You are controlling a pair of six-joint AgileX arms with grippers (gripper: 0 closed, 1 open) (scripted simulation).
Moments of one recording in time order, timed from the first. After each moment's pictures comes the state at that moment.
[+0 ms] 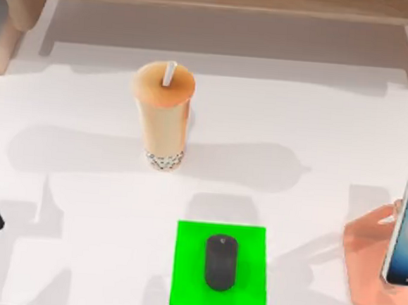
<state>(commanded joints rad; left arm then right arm) -0.02 0.03 0.00 0.02 -0.01 0.00 0.00 0.00 0.00 0.00 0.00 0.00</state>
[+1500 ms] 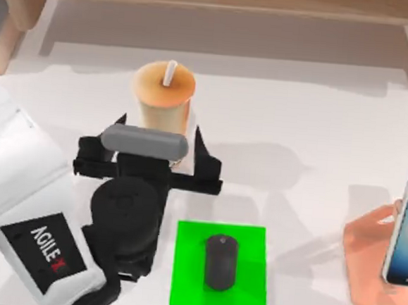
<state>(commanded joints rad) -0.81 2.02 0.49 1.46 -0.69 0.00 0.00 0.00 0.00 0.00 0.00 0.00</state>
